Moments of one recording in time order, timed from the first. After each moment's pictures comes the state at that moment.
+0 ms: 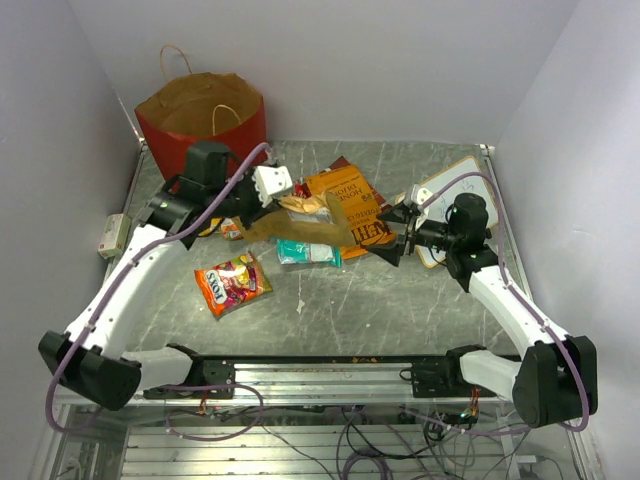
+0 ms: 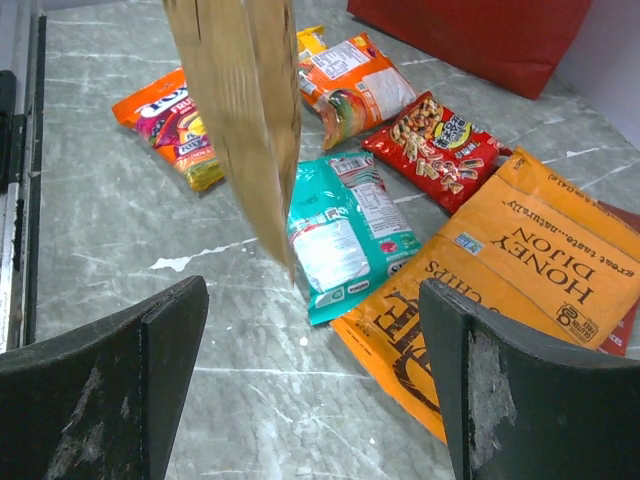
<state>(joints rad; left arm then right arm) -0.44 1.25 1.34 -0.68 0.56 0.64 0.19 1.13 0.69 0.19 -1.03 -0.28</state>
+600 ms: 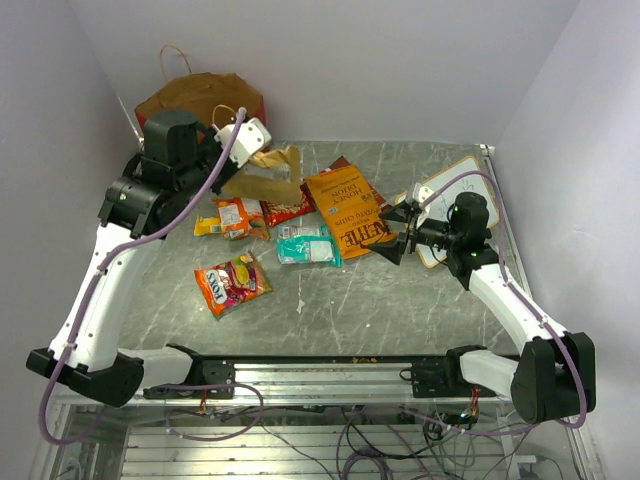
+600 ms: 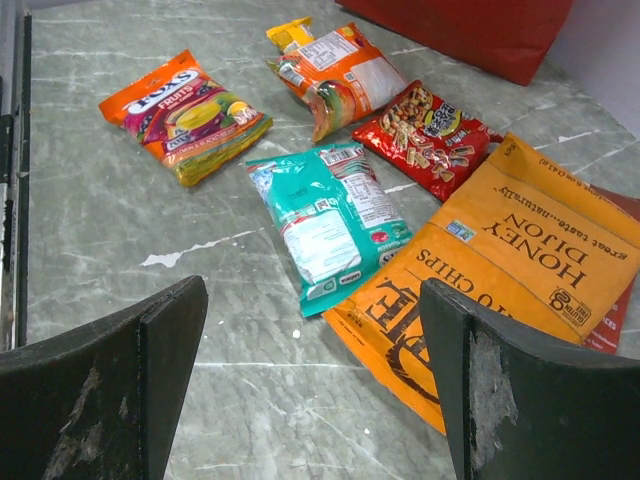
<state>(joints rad) -0.40 1.25 1.69 -0.84 0.08 0.63 0.17 1.14 0.69 0.19 -1.03 -0.28</state>
